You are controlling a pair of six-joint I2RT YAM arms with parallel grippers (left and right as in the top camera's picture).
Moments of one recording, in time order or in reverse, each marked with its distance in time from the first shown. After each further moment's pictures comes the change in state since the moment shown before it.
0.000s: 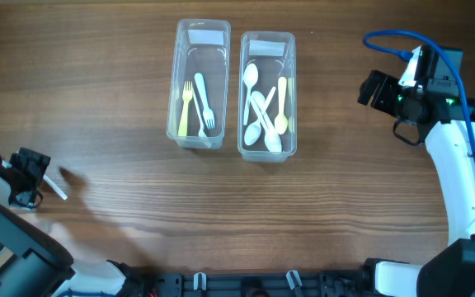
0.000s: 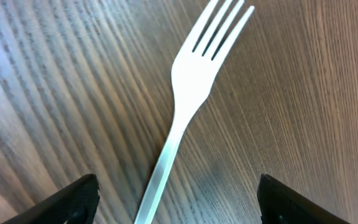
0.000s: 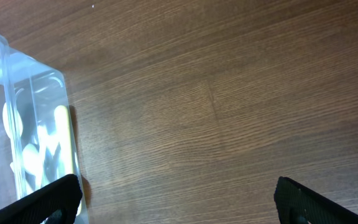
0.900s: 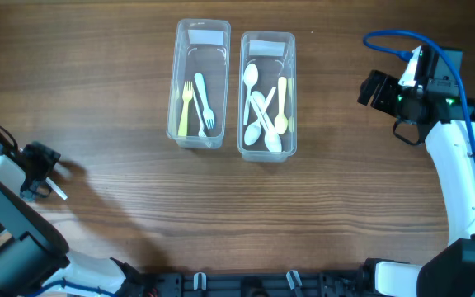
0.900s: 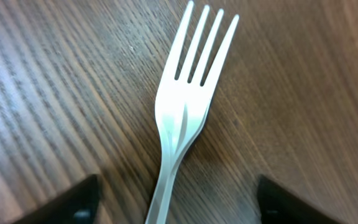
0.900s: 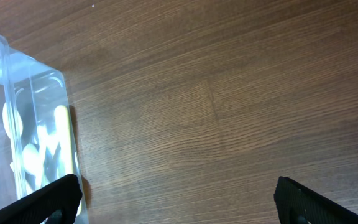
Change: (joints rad) left arm -0.109 0.081 0.000 0.113 -0.188 0.045; right arm 0.000 0.000 0.000 0.000 0.000 0.000
